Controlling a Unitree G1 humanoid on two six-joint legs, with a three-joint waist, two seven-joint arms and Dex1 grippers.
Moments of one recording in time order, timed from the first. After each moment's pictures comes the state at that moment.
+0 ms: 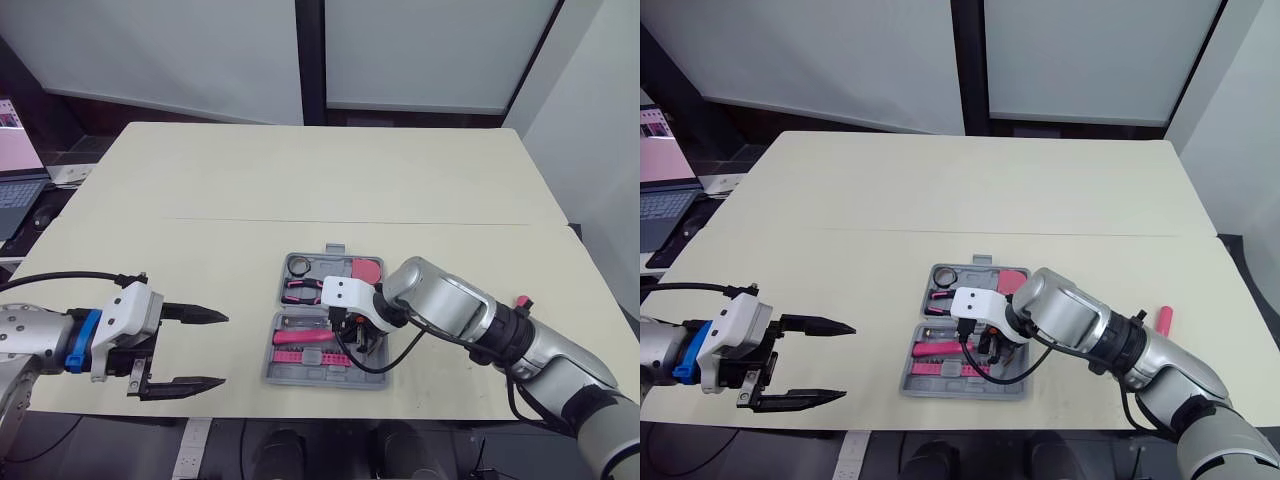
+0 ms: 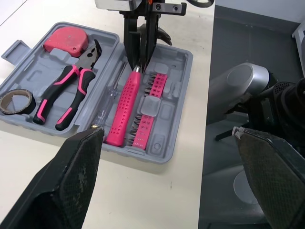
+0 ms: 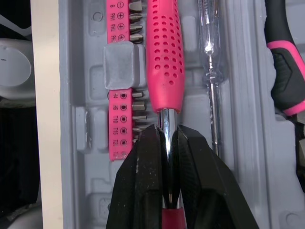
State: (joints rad) left arm 0.16 1.05 0.37 -0.32 -0.57 0.29 -1.45; right arm -0.88 -0.45 0.82 -0.15 0.14 1.15 0.97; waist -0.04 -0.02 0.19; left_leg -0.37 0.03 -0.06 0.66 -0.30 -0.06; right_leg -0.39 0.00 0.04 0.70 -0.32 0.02
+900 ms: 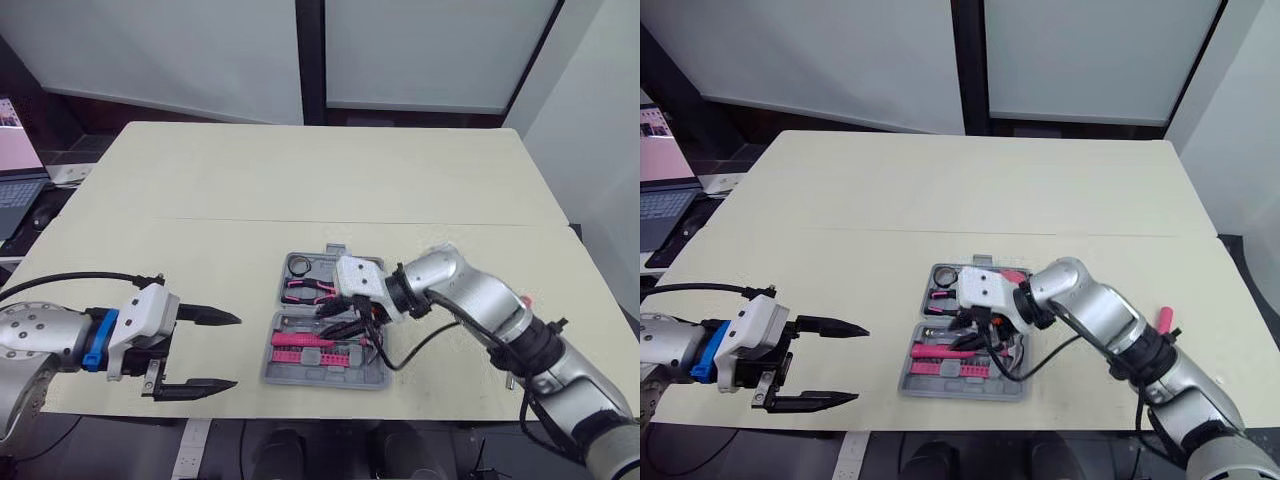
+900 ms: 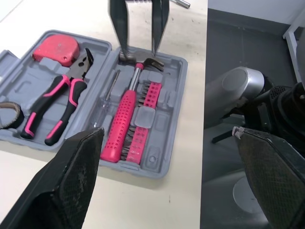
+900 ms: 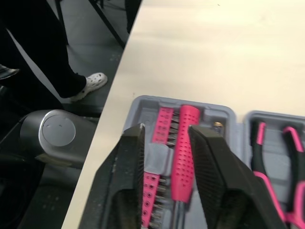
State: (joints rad) left arm 0.12 1.04 0.31 -0.35 -0.57 0.30 -1.43; right arm -0.68 -0.47 0.58 -0.12 0.21 0.48 1.15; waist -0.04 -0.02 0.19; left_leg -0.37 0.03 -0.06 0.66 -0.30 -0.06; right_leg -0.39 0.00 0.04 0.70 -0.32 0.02
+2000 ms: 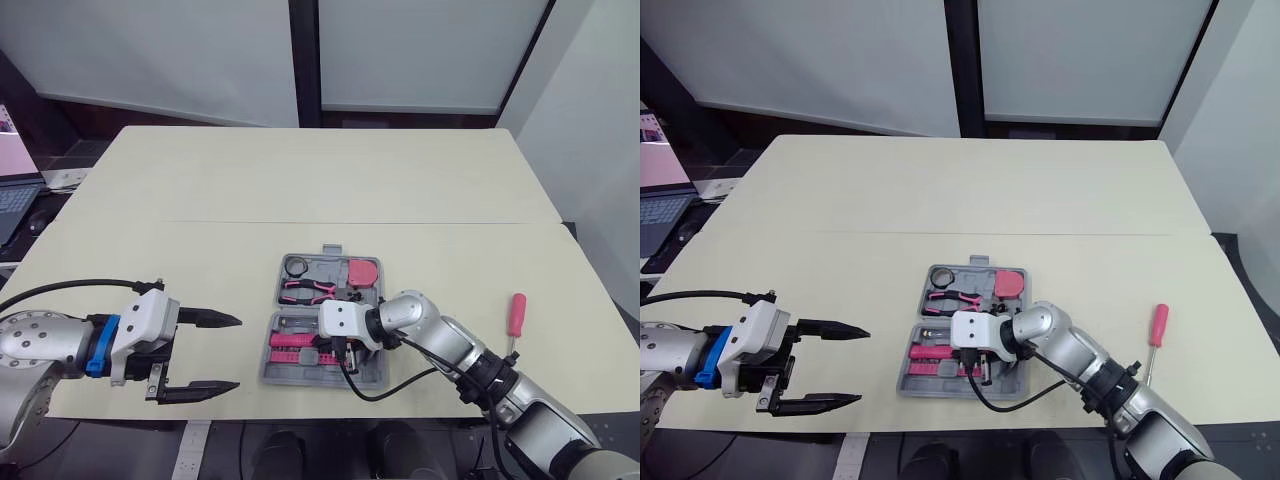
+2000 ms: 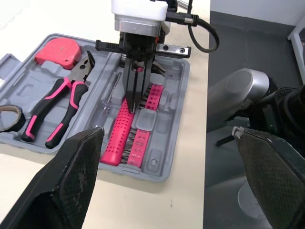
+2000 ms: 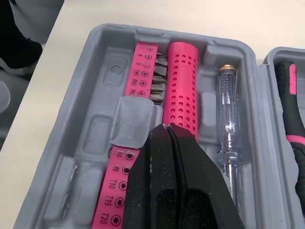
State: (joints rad) left arm 0.16 1.00 0.31 -0.34 -0.55 0.24 -1.40; right arm -0.54 -0.33 0.63 0.08 -0.06 0.32 1.01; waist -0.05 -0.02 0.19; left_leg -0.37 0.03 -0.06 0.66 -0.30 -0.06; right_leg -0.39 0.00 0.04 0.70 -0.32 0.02
